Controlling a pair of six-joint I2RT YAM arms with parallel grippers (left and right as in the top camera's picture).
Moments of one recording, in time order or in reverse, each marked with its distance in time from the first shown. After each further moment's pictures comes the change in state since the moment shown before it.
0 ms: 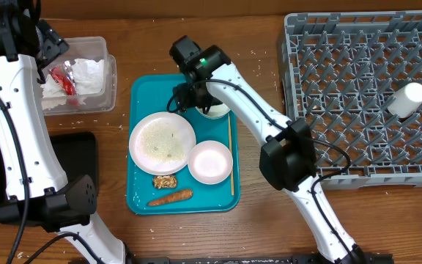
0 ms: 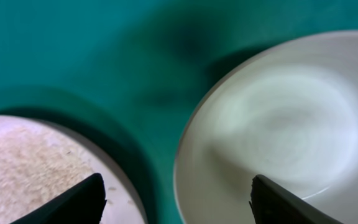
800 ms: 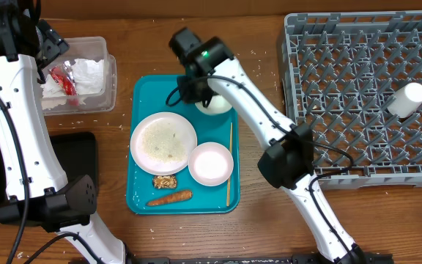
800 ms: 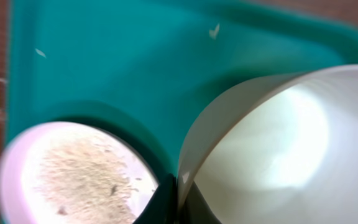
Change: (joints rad) left arm 0.000 0.000 0.000 0.000 0.000 0.000; right arm -0.015 0.023 0.245 -0.141 0.009 0.022
